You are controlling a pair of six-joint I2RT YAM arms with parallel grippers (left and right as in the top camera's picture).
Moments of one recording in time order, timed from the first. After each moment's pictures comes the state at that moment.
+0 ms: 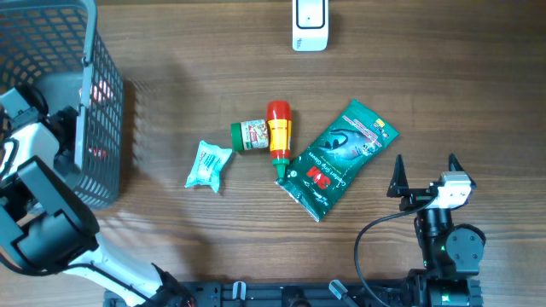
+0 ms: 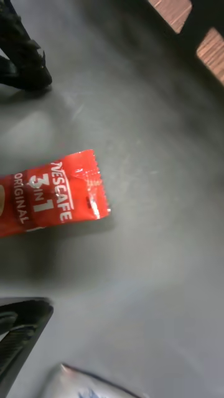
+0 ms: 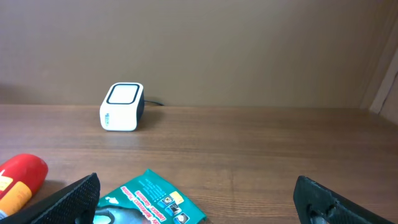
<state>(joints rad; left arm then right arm) 0.60 1.95 1.24 -0.38 -0.11 -0.21 -0.02 0.01 0.01 0.00 -0.03 -0.02</state>
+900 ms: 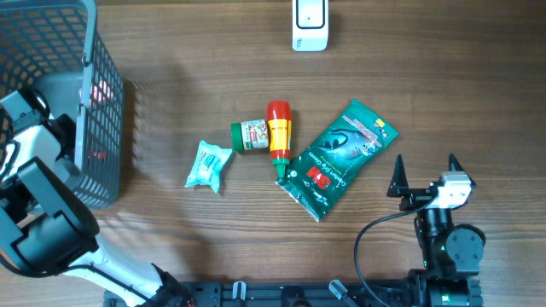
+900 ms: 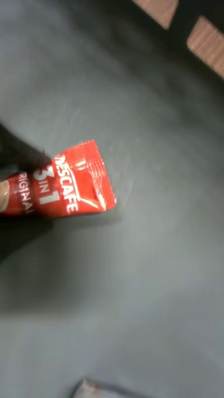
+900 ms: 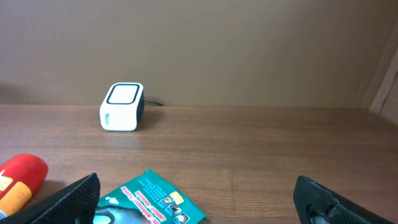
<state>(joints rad) 0.61 1.96 1.20 -0.35 -0.11 -0.11 -0.02 0.01 0.01 0.00 -0.03 -0.02</state>
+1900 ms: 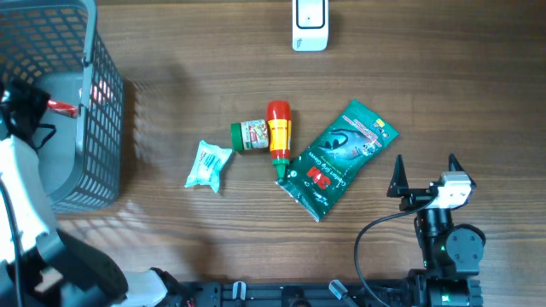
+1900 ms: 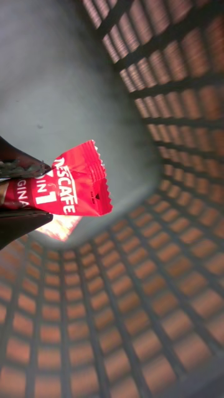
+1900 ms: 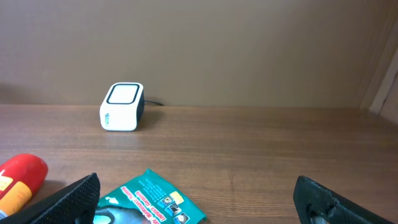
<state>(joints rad) 0.63 1.57 1.32 -0.49 0.12 -0.49 -0.02 0.01 0.01 0.00 -0.03 -0.02</state>
